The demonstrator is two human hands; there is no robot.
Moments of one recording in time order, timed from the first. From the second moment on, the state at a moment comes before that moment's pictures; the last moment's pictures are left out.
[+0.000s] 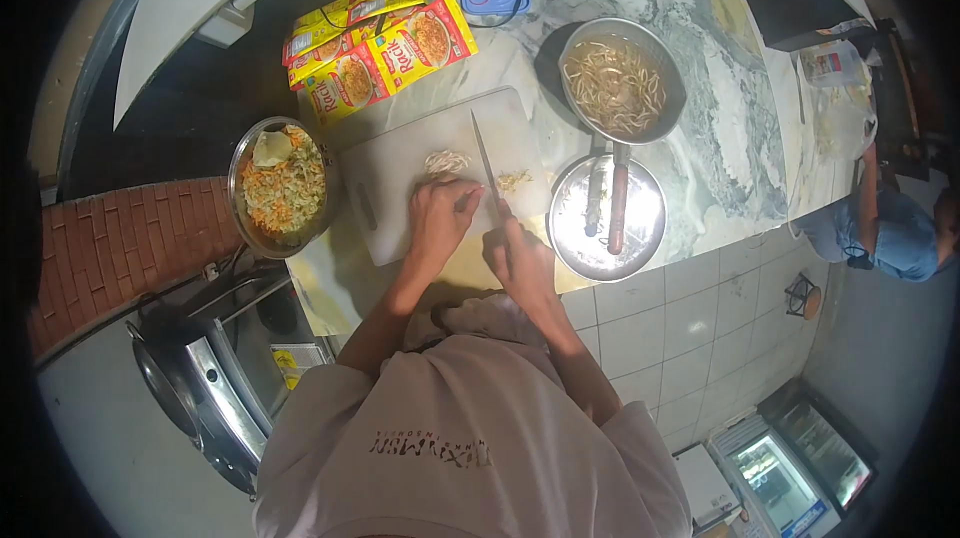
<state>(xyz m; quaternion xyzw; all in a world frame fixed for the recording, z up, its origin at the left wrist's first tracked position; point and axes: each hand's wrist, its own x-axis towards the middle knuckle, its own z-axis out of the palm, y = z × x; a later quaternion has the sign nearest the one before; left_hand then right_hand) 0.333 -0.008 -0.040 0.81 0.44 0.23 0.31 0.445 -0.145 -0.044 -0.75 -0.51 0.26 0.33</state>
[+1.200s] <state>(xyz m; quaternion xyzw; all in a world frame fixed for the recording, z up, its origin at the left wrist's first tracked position) 0.318 0.000 -0.036 0.83 0.39 0.18 0.36 0.451 -0.147 -0.037 -0.75 -0.50 0.29 0.32</state>
